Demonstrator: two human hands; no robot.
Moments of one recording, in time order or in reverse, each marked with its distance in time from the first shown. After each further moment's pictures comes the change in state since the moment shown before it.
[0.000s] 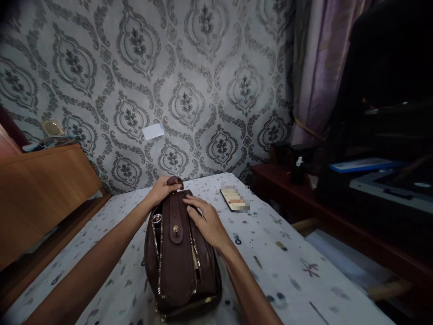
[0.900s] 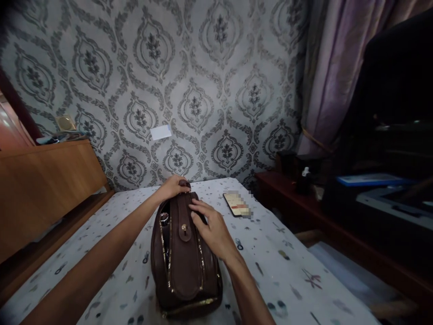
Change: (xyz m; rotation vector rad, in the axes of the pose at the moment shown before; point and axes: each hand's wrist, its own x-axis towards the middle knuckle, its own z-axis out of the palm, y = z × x) left_hand 0.012 0.011 0.000 0.299 -0.073 -0.009; right_hand -0.010 -0.010 -0.002 -0.123 -0.014 -0.014
